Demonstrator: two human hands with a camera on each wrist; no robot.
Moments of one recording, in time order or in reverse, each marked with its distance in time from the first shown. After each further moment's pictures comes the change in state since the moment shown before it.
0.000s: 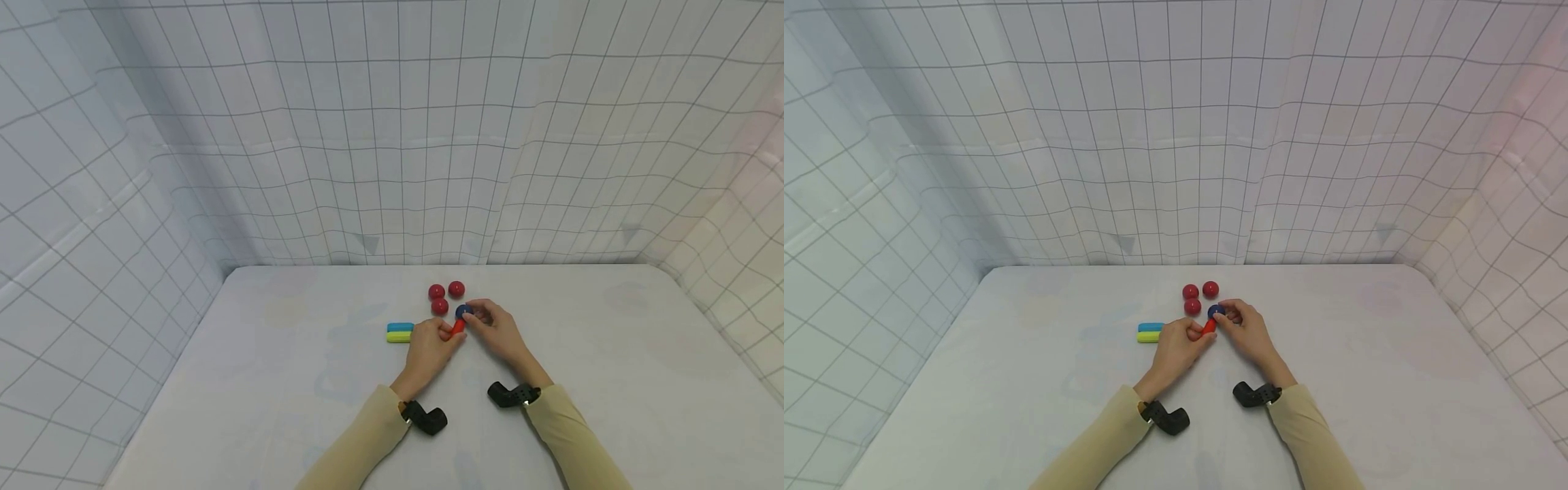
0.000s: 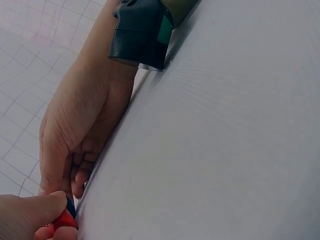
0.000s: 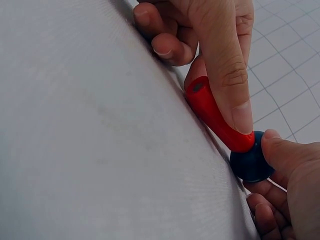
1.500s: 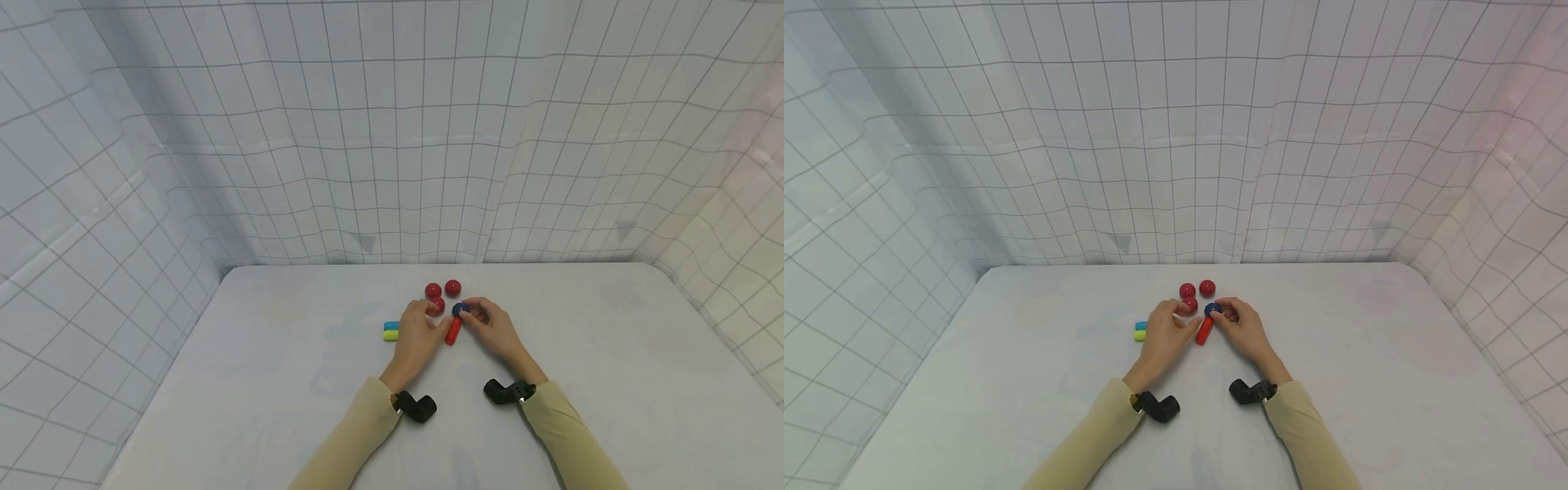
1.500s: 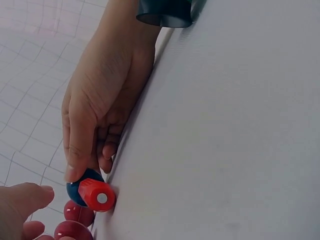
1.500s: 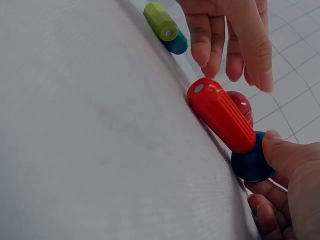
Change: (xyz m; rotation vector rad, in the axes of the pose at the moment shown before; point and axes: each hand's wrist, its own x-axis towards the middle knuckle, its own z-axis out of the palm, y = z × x) left_hand 0.009 0.003 -0.017 0.034 0.084 0.035; right_hand 0.002 0.005 0.001 0.002 0.001 -0.021
